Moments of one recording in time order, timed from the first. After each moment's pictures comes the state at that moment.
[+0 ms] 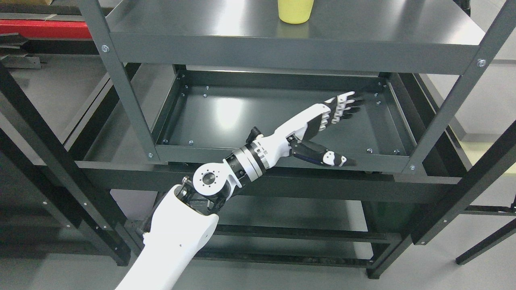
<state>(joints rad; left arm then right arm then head) -0.70 0.00 -0.48 -1.44 0.25 0.03 -0.32 0.00 0.00 0.00 -0.24 0.00 0.09 -0.12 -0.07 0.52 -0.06</state>
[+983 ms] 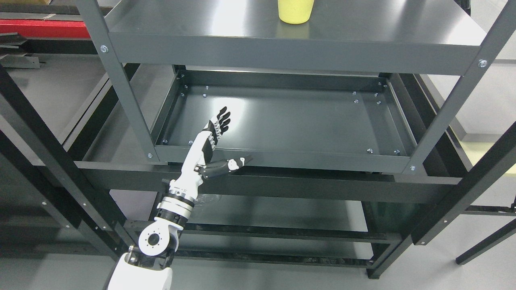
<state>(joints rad) -0.33 0.00 -0.13 -1.54 0.05 -0.11 -0.14 0.00 0.00 0.00 -0.24 0.00 0.09 -0.12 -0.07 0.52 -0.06</state>
